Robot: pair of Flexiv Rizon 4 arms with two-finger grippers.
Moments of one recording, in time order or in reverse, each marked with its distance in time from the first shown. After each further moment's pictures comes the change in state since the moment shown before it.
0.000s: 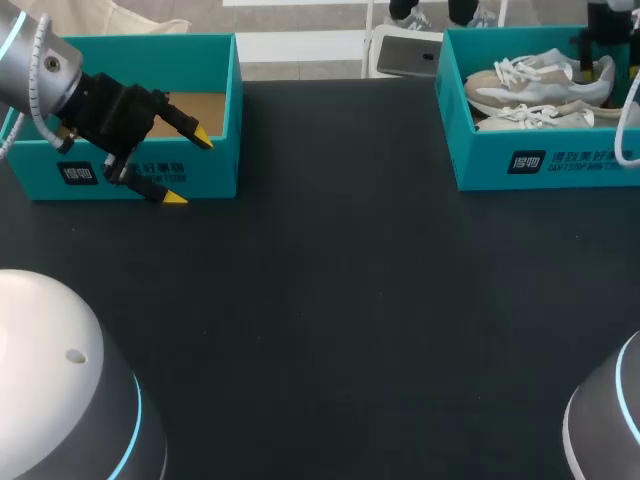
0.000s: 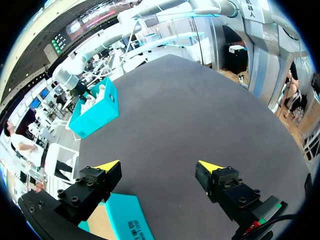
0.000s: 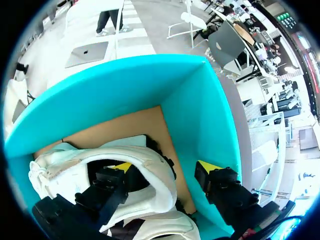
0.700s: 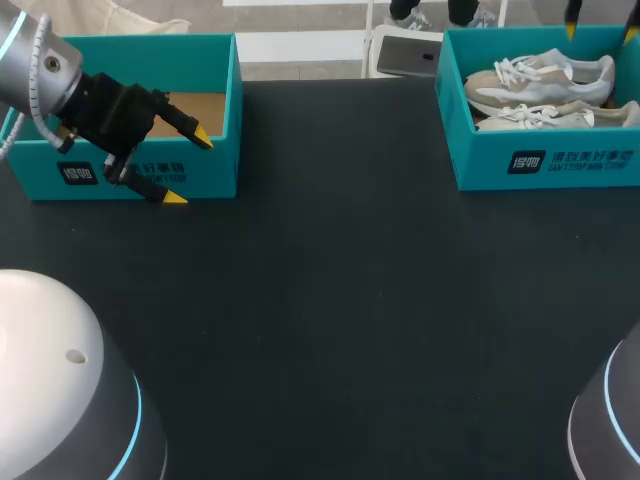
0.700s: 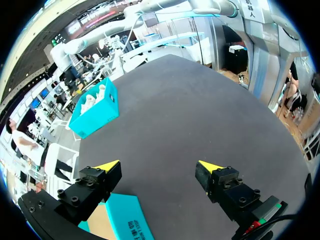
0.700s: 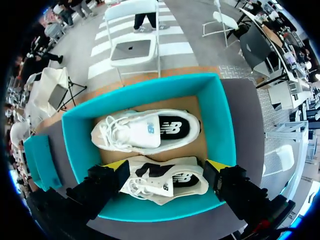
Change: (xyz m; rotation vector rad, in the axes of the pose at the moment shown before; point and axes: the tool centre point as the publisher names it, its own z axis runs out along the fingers) left arm 0.000 0.000 0.000 0.000 0.000 0.000; right arm 0.018 -0.049 -0.131 0.058 0.310 -0.116
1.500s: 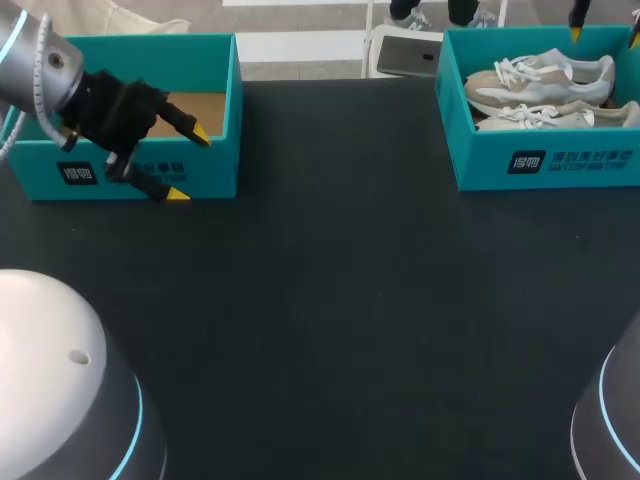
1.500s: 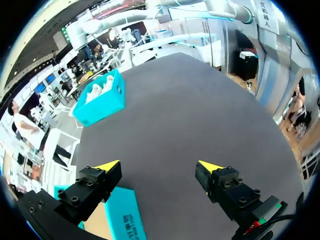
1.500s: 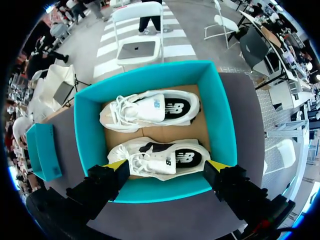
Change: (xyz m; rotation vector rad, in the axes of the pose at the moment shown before) left arm -0.008 0.000 -0.001 -0.044 -0.033 -0.134; right arm 0.004 -0.059 -0.022 -0.023 0.017 -0.014
